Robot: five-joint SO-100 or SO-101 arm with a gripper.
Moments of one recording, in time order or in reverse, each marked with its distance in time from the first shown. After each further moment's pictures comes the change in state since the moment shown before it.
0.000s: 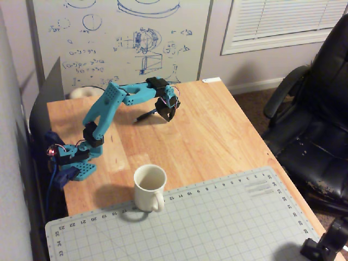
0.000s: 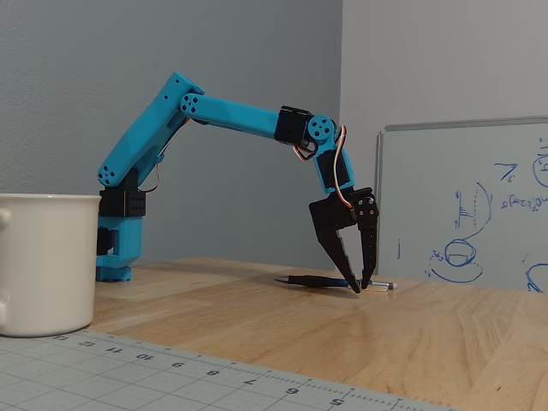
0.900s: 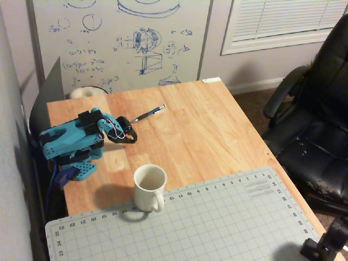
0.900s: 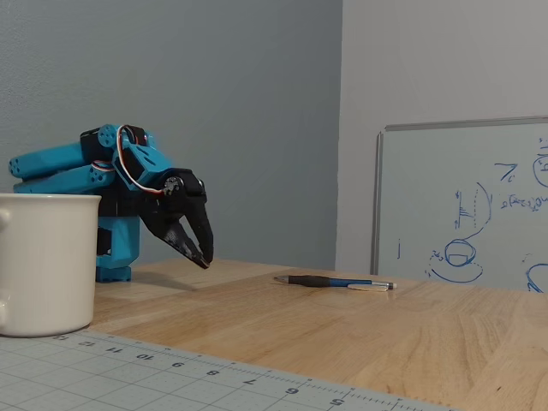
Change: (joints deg) arm 11.5 136.4 113.5 0.1 0.1
